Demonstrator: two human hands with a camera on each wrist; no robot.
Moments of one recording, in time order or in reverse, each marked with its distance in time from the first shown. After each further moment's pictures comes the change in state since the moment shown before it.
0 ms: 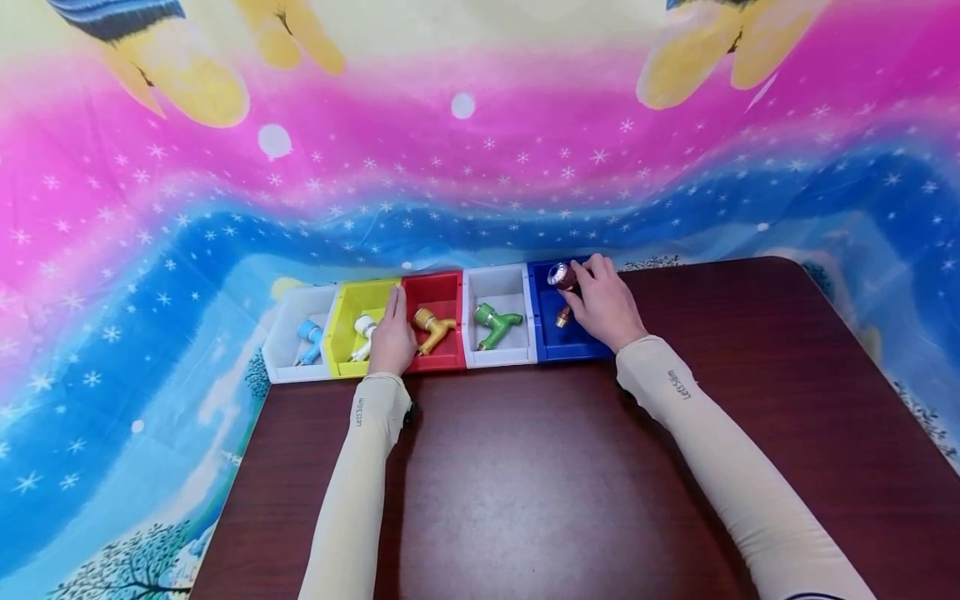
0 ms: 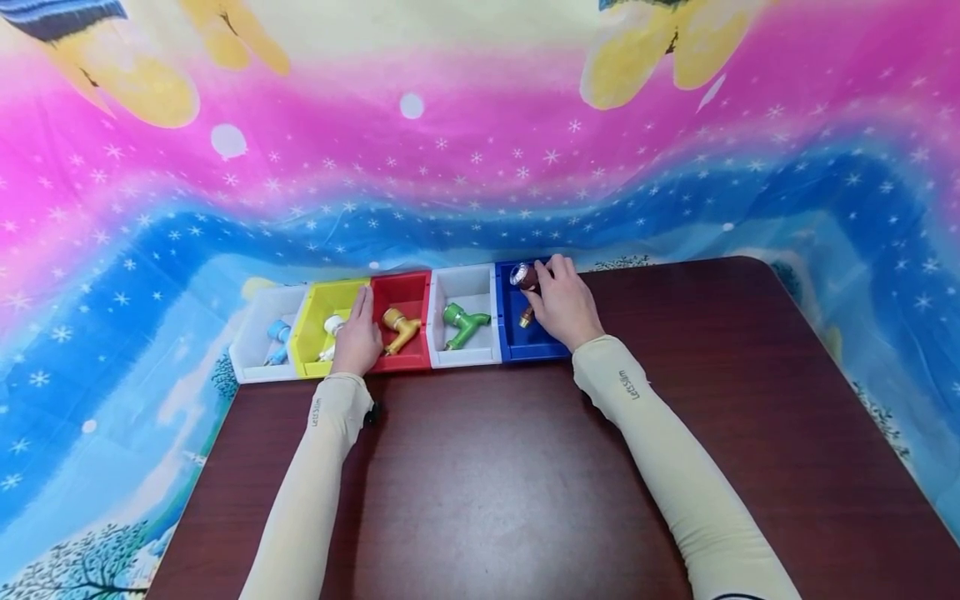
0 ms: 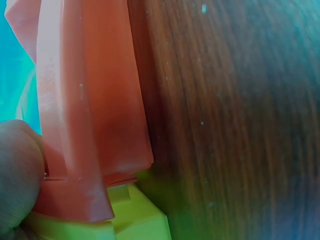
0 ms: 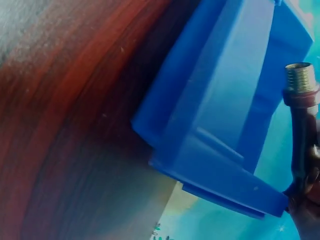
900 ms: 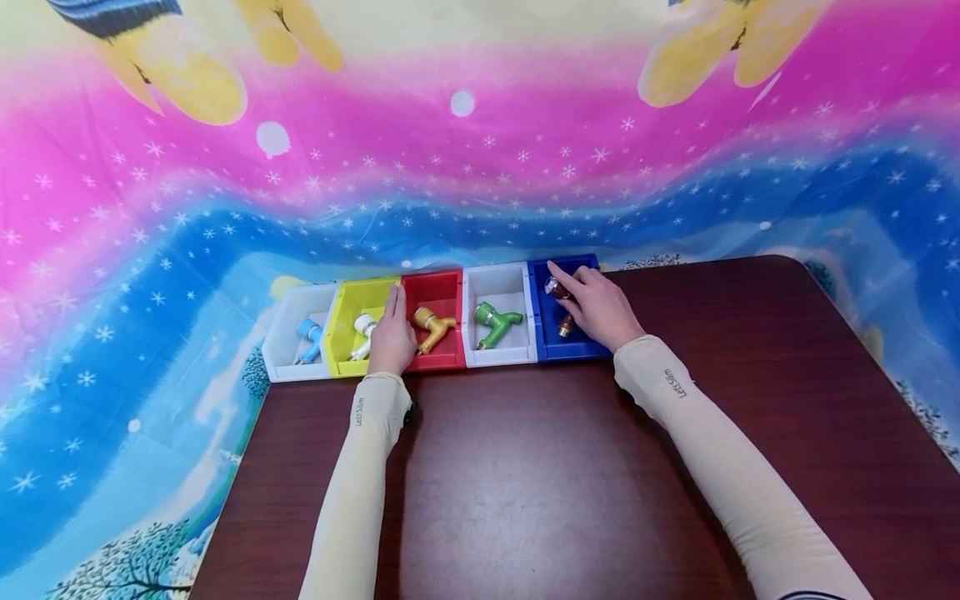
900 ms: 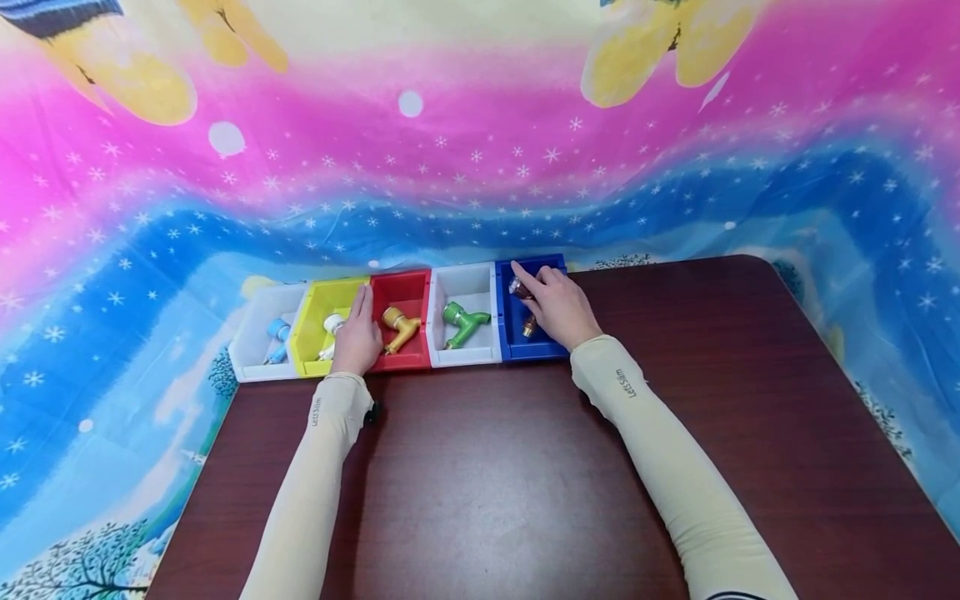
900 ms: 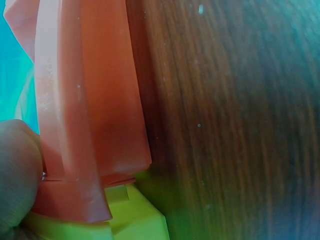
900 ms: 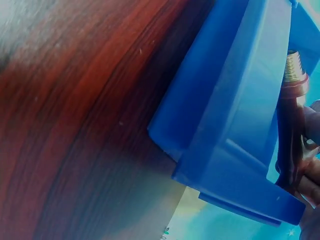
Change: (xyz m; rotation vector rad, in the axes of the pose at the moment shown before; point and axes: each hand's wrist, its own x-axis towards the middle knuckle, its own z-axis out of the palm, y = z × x) left_hand 0.000 0.001 0.000 0.007 0.019 -0.006; right_hand -0.001 0.005 0.011 -0.028 -0.081 -0.137
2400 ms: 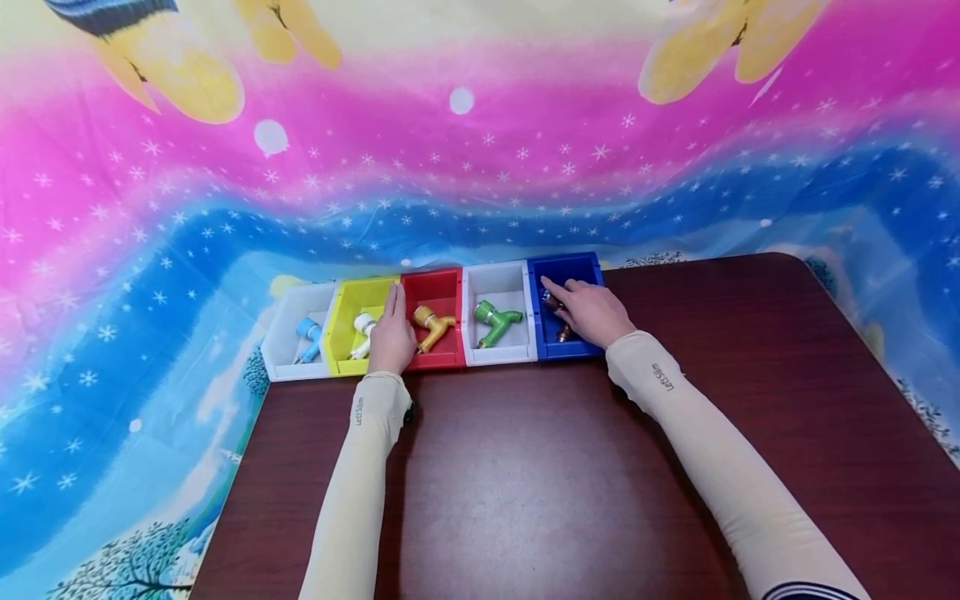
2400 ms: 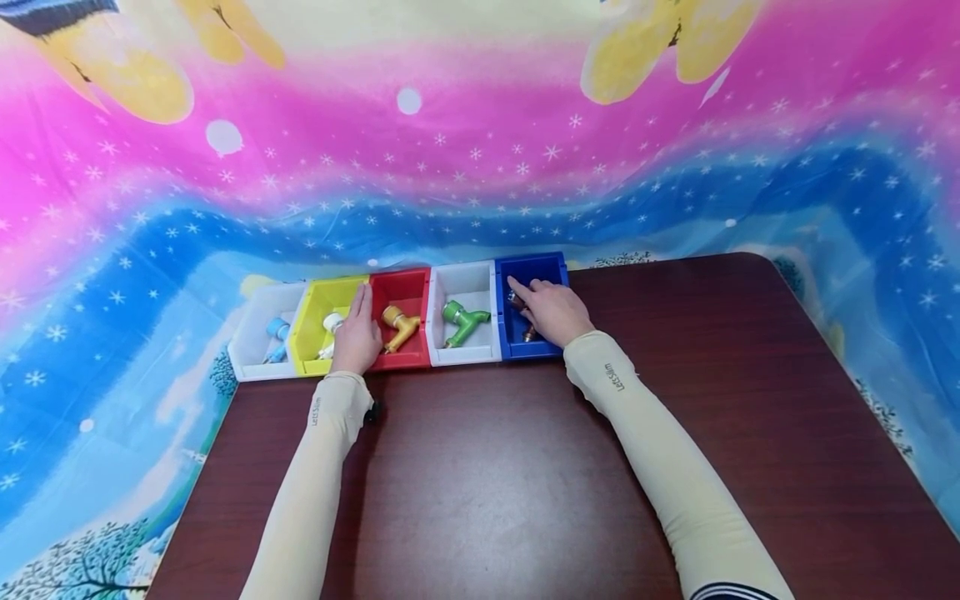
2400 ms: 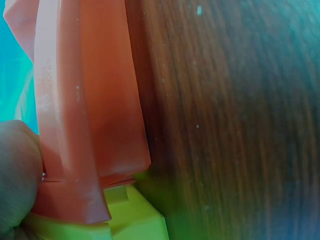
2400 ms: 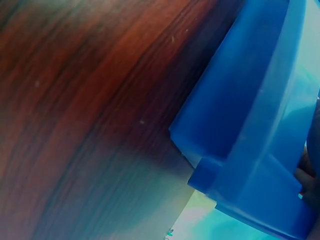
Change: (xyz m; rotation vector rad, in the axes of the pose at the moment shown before) left_hand 0.002 0.000 0.000 0.009 -0.013 -0.008; right_hand 0.007 0.004 0.017 -0.141 -0.201 -0.042
